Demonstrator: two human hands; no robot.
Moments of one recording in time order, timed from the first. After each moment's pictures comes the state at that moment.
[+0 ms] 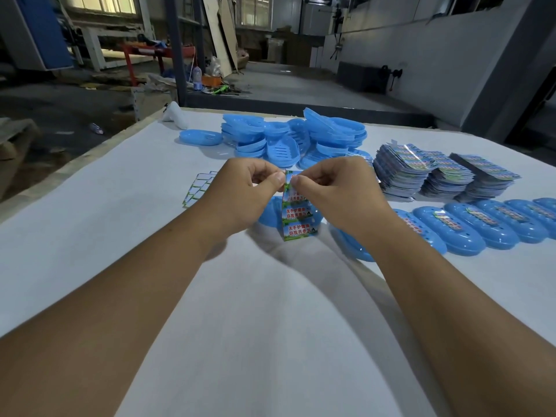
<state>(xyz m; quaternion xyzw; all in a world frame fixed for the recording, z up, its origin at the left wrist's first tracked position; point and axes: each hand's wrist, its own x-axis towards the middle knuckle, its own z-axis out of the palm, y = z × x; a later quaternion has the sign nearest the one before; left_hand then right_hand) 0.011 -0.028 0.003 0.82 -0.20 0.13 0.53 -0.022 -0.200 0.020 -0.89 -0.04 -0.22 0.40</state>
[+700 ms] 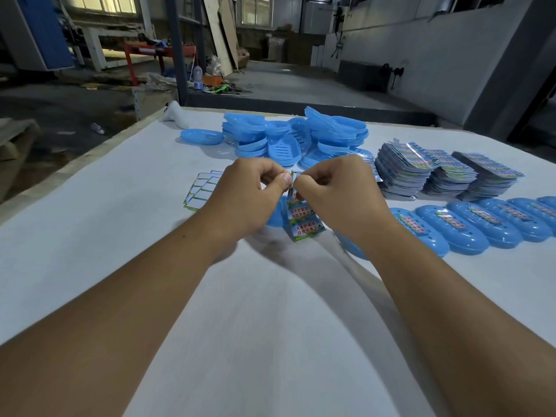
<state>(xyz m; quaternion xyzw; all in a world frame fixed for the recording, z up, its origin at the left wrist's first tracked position) 0.002 -0.036 0.009 0.85 -0.20 0.18 0.45 -0.026 -0.193 0.022 -0.90 -0.03 -0.23 0.38</state>
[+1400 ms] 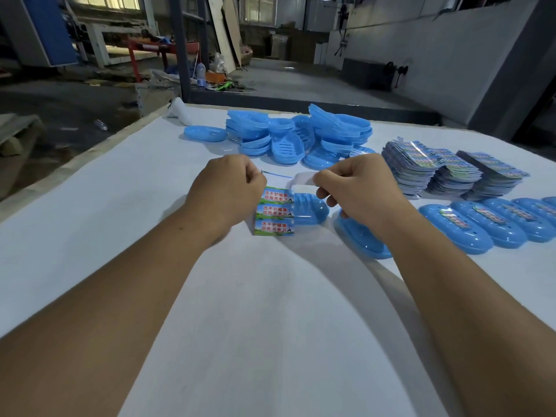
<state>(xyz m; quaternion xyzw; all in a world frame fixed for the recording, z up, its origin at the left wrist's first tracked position) 0.016 -0.019 0.006 0.93 -0.06 0.18 0.31 -0.015 -0.216 0.020 -0.87 0.03 -0.16 0.46</state>
